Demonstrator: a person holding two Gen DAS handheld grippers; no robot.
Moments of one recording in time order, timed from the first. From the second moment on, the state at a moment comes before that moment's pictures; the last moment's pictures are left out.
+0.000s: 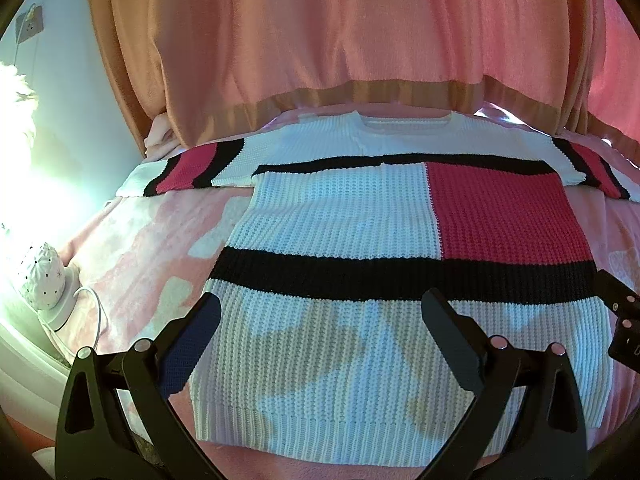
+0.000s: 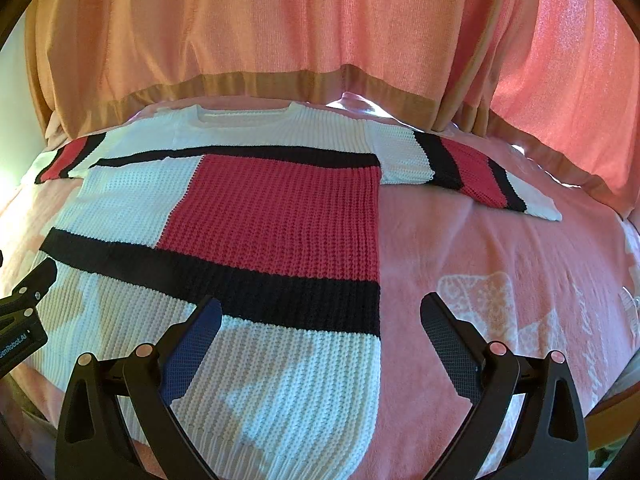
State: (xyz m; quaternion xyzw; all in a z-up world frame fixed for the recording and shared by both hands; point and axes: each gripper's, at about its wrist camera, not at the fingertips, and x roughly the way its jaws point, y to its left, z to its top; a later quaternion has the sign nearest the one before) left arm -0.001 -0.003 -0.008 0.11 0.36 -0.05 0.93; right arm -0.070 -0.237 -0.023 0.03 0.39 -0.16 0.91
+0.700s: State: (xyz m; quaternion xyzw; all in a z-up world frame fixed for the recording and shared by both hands) left arm 0.000 -0.004 -0.009 0.11 0.36 -0.04 0.92; right arm -0.070 -0.239 -0.022 0.03 0.39 -0.16 0.91
